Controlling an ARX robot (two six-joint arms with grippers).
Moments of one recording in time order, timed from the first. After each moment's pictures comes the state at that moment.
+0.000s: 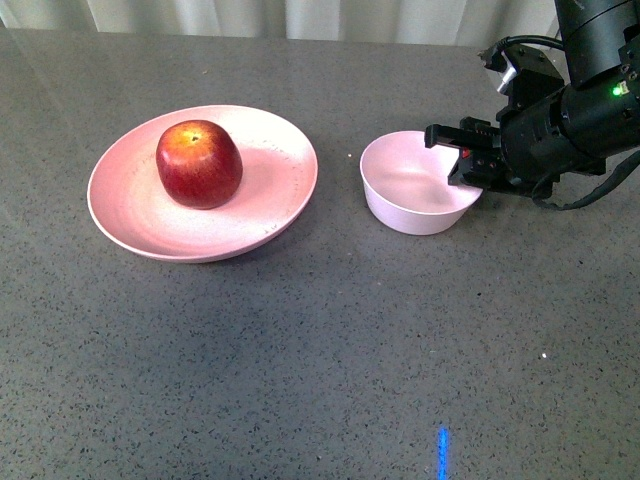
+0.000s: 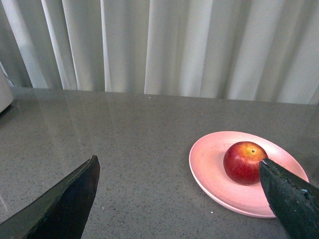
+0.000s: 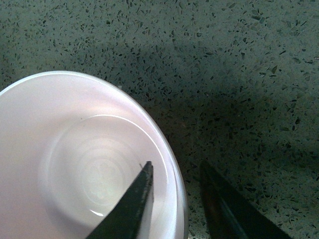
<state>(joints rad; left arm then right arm) 0.00 0.01 0.02 0.00 0.00 0.00 0.22 2.12 1.18 0.09 -0.11 0.24</state>
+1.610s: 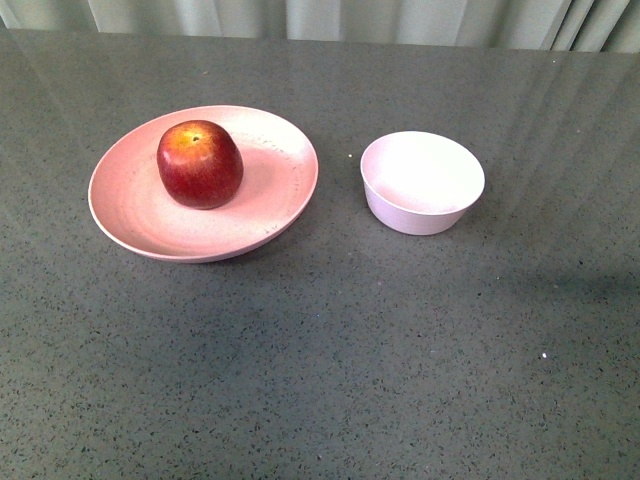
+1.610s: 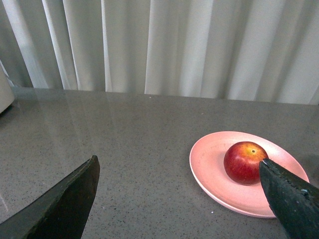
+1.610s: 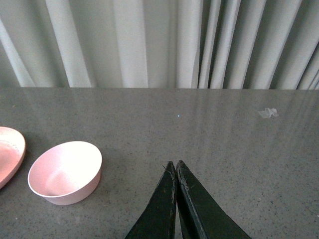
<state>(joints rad) 0.00 0.01 0.02 0.00 0.00 0.00 0.00 0.73 0.07 0.65 0.00 0.00</state>
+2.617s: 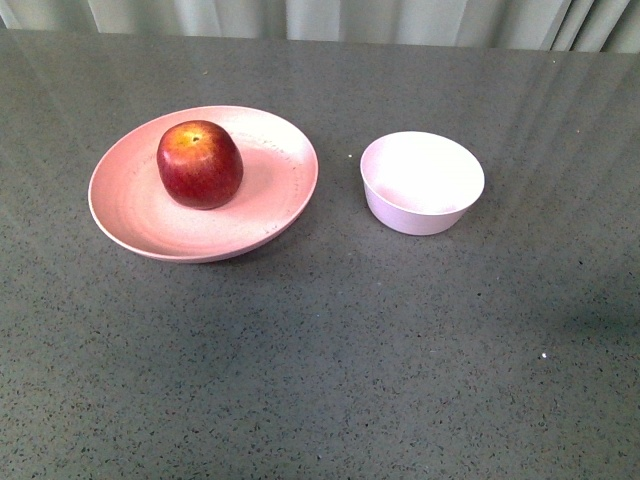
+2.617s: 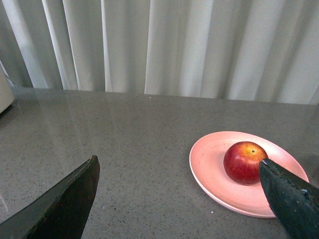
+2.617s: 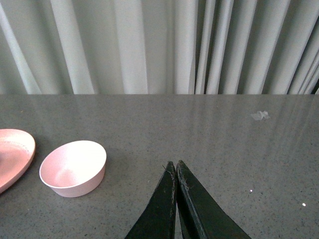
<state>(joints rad) 0.00 0.01 0.02 0.00 0.00 0.00 0.00 0.23 0.02 0.23 0.00 0.00</state>
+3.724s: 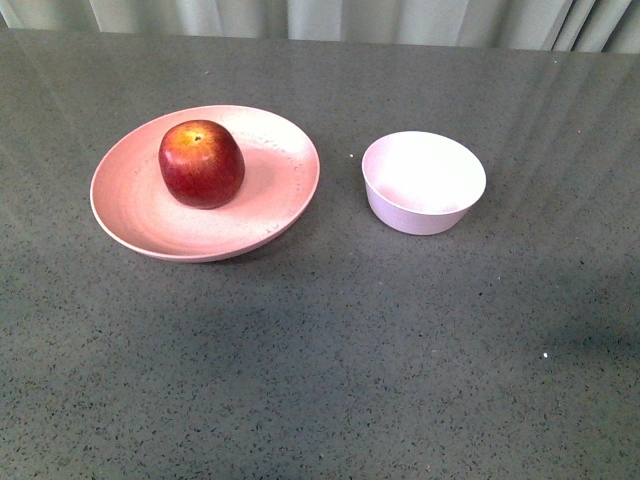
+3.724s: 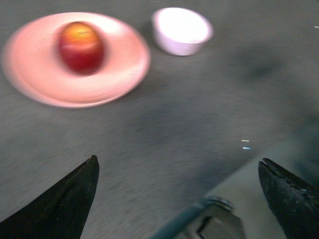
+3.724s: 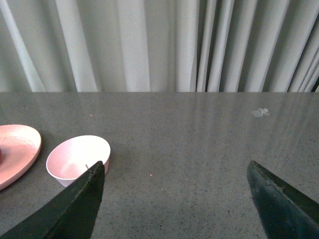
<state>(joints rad) 0.04 0.56 0.25 -0.32 0.75 0.26 0.00 0.00 0.02 0.00 0.00 0.00</state>
